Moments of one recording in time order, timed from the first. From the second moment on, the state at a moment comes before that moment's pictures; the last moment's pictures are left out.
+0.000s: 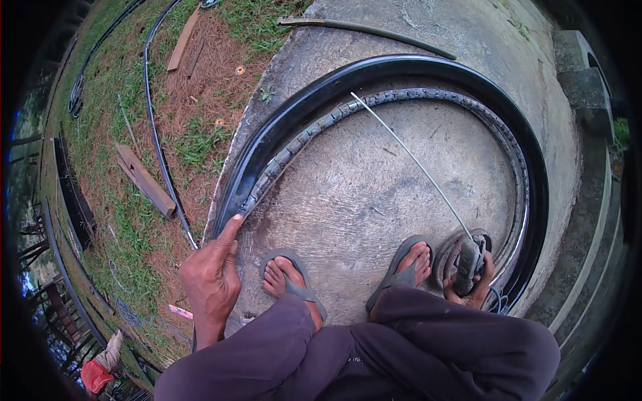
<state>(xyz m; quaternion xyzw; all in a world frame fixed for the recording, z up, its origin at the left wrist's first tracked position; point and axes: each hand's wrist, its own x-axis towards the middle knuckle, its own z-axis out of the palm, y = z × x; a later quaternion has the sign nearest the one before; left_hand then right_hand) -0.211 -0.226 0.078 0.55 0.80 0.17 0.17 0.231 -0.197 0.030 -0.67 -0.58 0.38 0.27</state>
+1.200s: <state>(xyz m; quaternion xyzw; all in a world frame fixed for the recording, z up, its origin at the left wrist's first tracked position) -0.246 -0.291 0.093 0.43 0.89 0.16 0.05 0.238 -0.165 0.040 -0.43 -0.86 0.24 0.16</state>
